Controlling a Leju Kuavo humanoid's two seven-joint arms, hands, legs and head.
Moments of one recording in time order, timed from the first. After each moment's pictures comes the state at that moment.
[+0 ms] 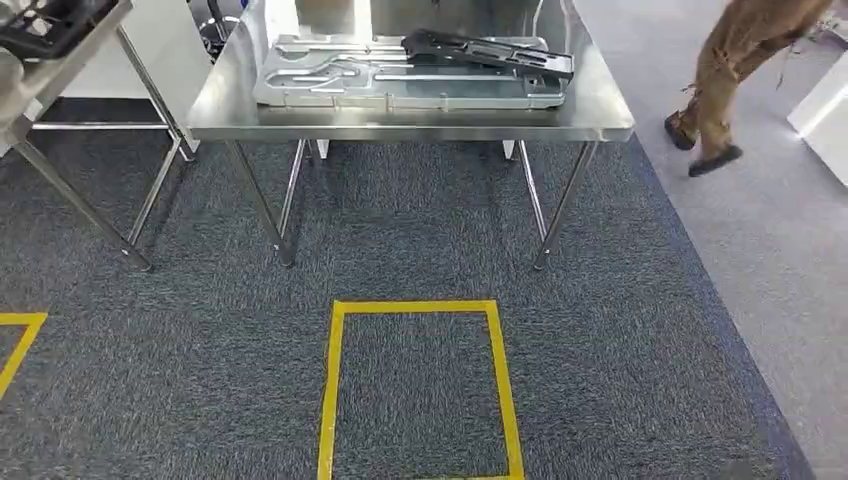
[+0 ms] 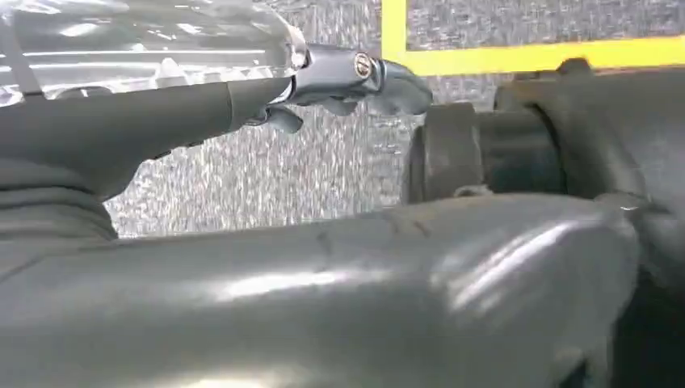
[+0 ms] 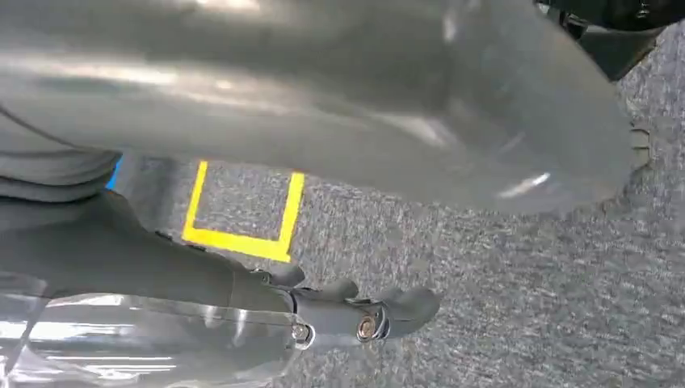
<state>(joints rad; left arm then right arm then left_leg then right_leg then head) -0.14 0.11 -1.20 -0.12 -0.33 0.04 -0.50 -0.06 0.05 -0.99 -0.21 1.09 0.03 0.05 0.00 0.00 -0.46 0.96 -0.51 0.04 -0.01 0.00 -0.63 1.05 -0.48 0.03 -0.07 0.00</state>
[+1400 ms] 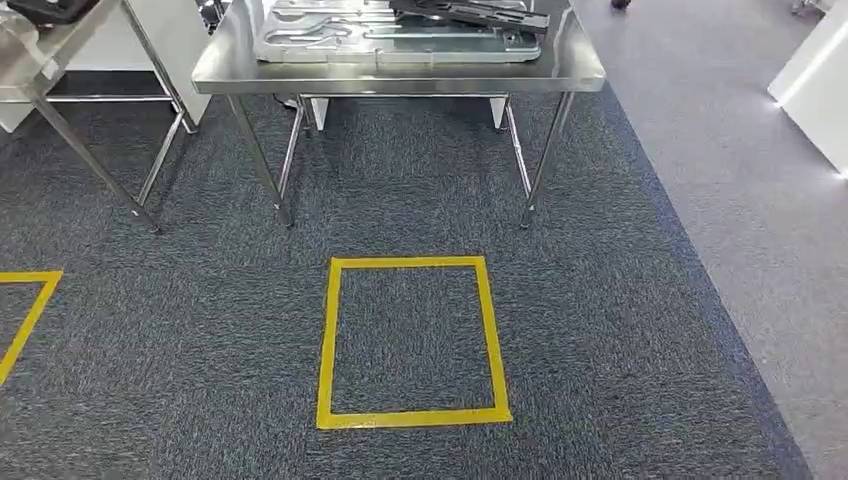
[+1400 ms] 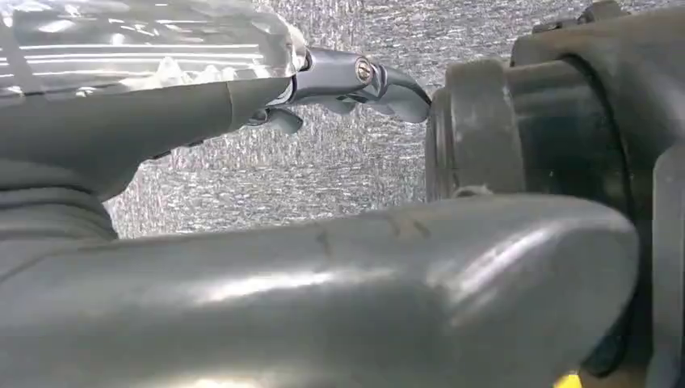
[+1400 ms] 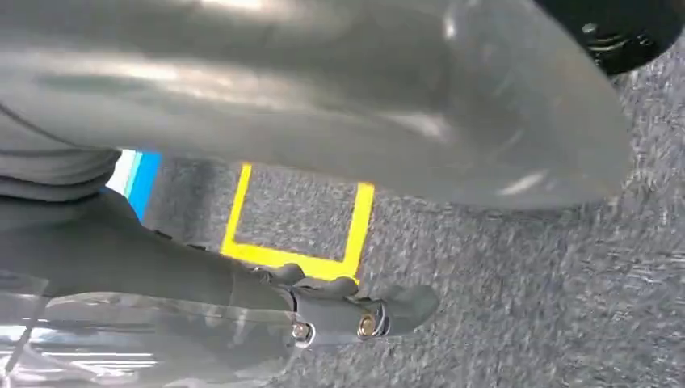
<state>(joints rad) -0.15 0.11 -1.23 -0.12 -0.33 0.05 -0.50 -0.07 0.05 -0.99 -0.20 1.08 0.04 0.07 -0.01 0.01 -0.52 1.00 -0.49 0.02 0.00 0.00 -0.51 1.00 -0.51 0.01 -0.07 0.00</state>
